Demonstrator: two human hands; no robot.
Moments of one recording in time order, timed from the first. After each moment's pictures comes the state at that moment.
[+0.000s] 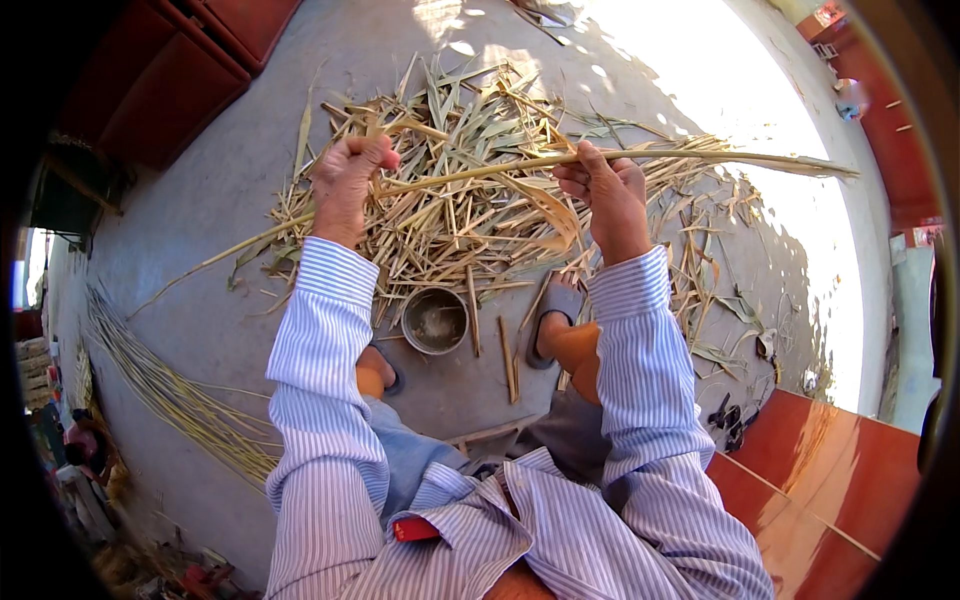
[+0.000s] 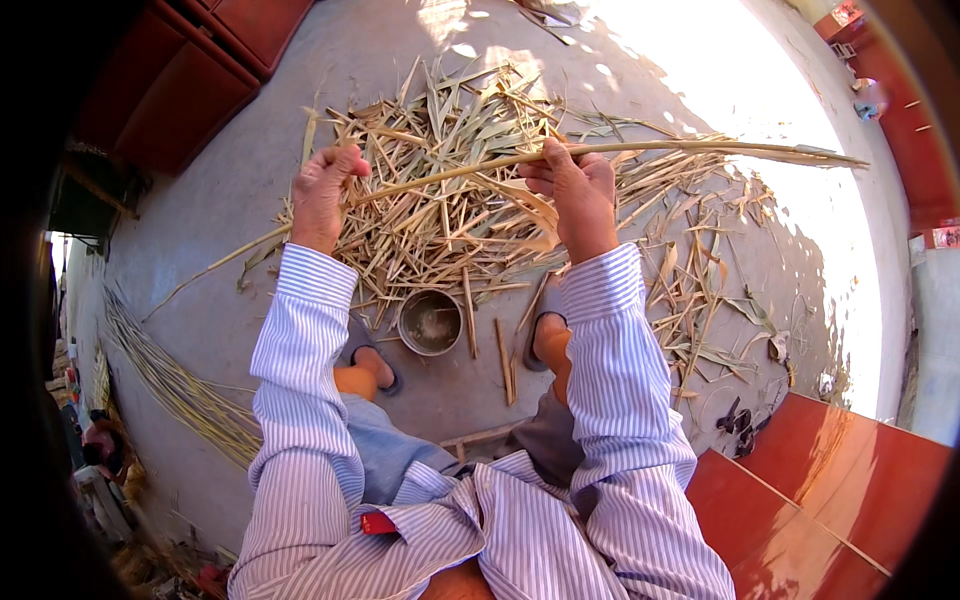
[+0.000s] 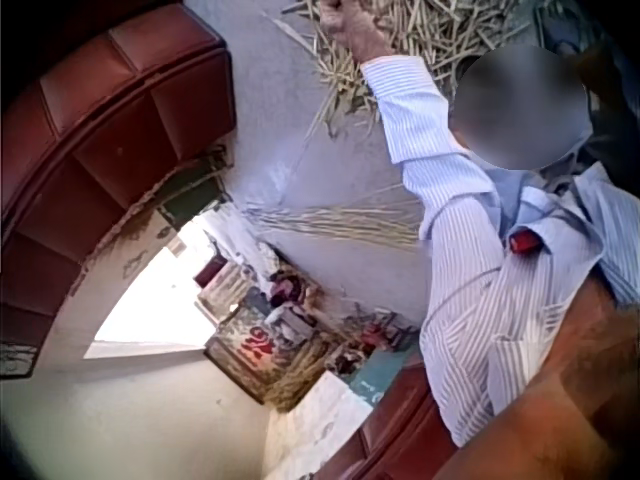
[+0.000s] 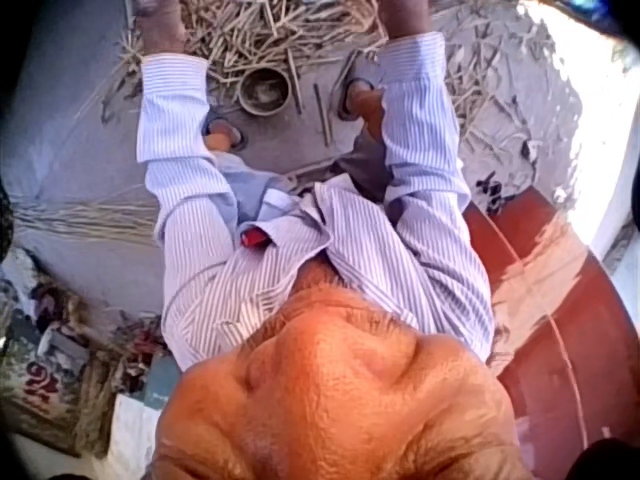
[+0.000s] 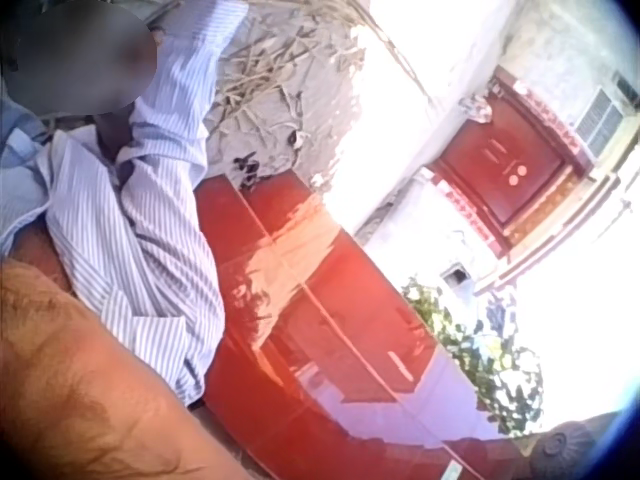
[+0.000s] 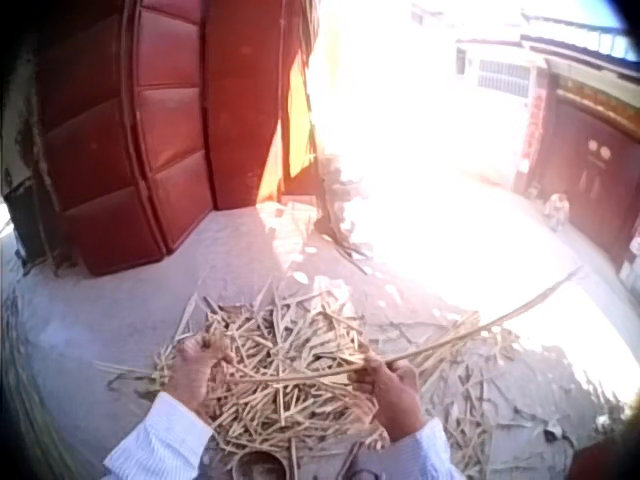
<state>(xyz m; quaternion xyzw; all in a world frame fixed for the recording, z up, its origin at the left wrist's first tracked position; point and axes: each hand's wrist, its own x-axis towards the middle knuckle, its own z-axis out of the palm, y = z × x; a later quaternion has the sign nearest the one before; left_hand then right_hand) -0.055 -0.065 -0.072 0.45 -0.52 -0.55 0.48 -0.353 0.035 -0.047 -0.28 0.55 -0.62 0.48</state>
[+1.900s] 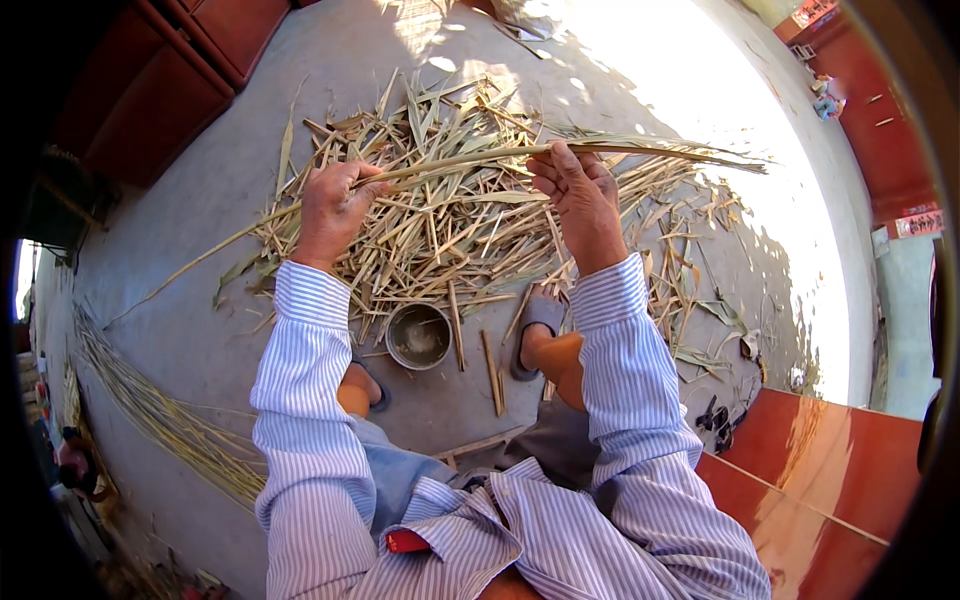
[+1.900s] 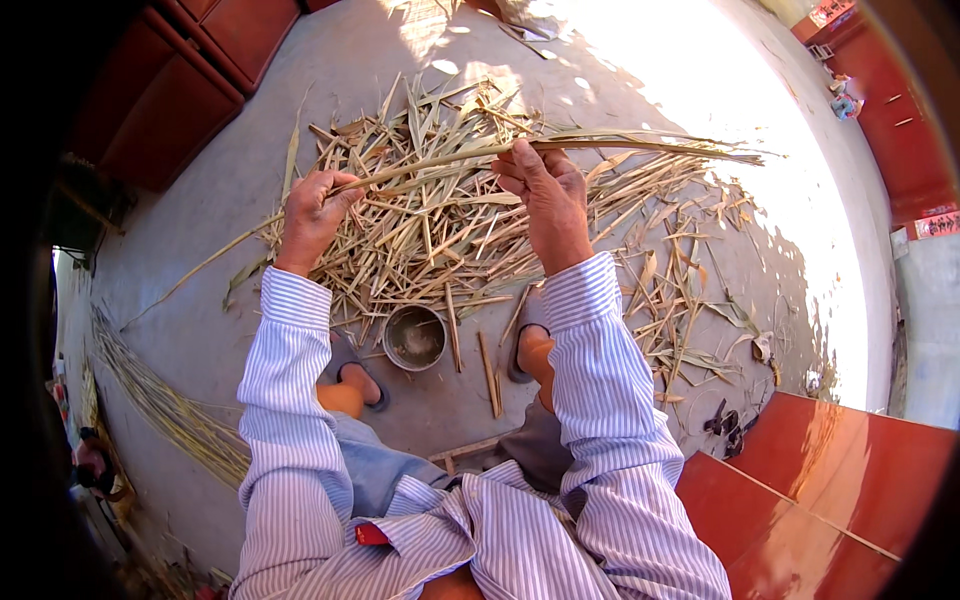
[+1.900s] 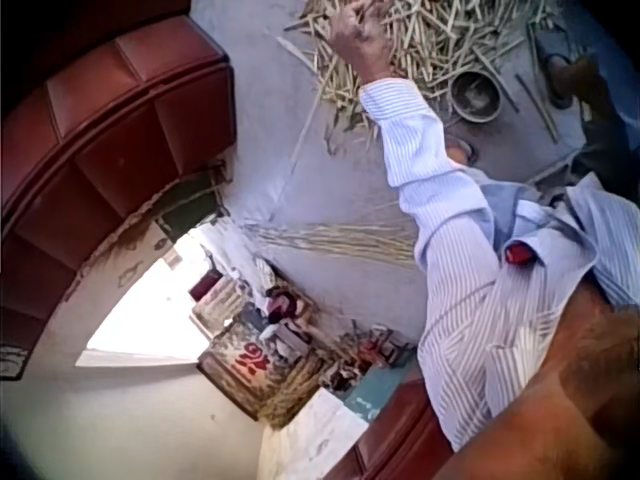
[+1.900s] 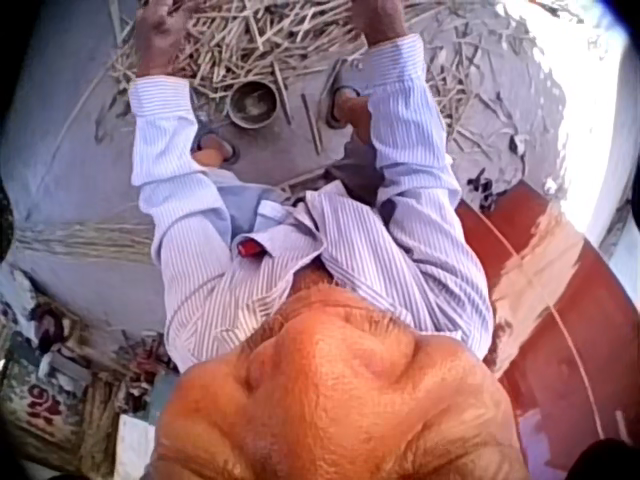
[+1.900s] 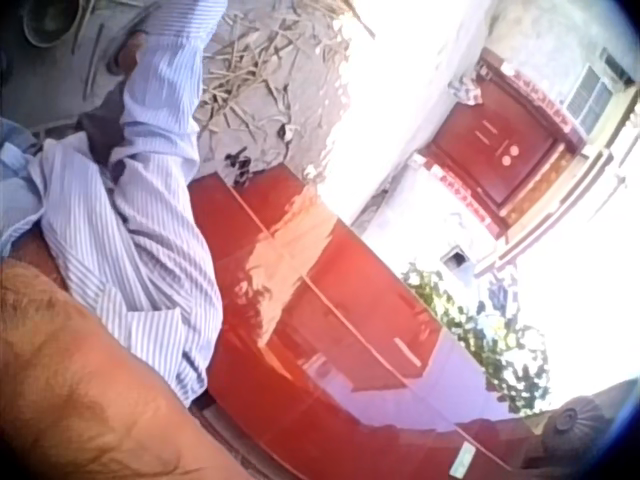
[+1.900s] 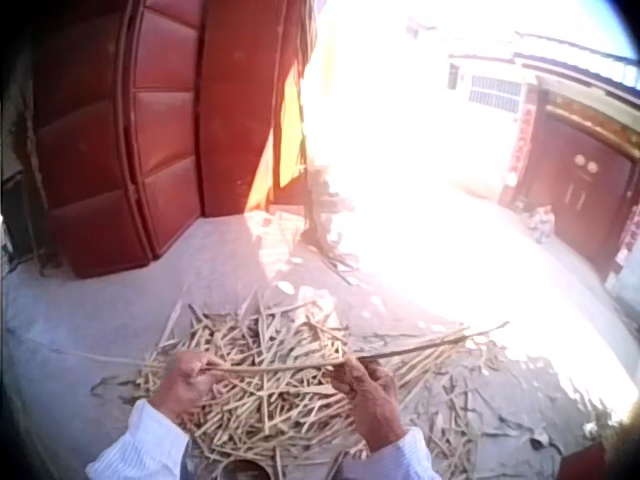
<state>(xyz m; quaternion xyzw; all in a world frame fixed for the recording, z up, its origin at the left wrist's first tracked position) -0.052 -0.053 -0.053 0.41 -0.83 -0.13 0.36 -0.341 0.032 -0.040 -0.27 0.46 -0.68 0.50</state>
